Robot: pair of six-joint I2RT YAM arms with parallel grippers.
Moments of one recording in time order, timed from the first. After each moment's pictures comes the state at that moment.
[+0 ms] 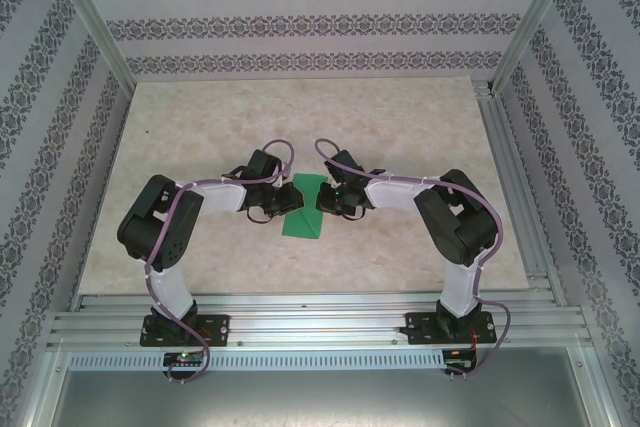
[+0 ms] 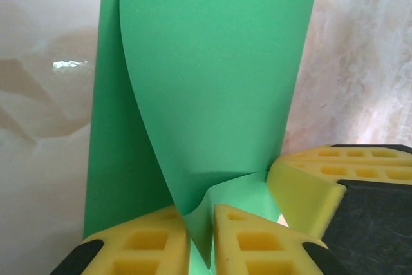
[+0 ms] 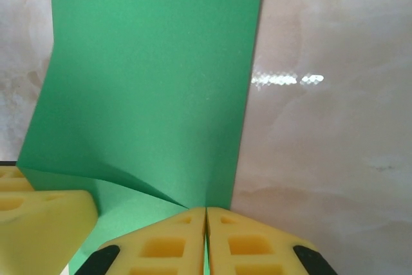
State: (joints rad) left arm -0.47 1.82 0.93 -0.10 0.49 -0.74; right arm 0.65 1.89 1.06 -0.22 -0.24 0.76
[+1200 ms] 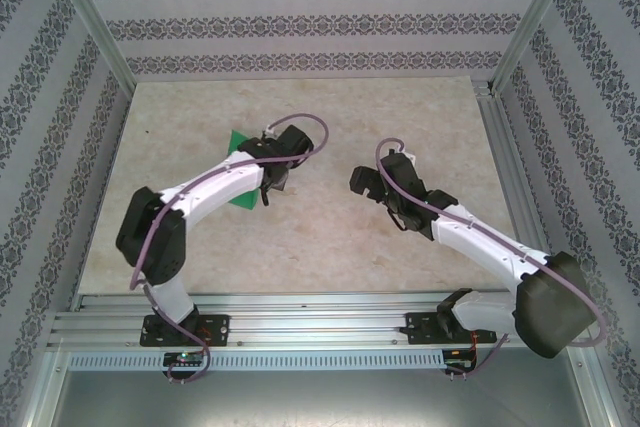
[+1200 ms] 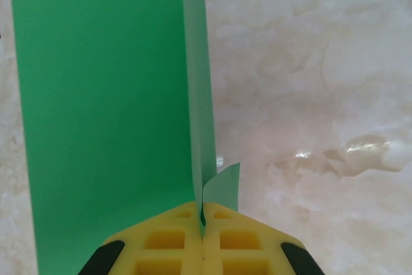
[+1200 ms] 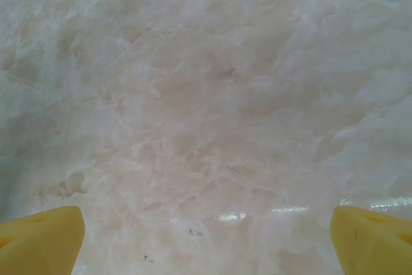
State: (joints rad) left arm -0.68 1.80 1.40 -0.92 -0.60 -0.40; right arm 0.57 1.22 0.76 -0.30 0.21 0.72
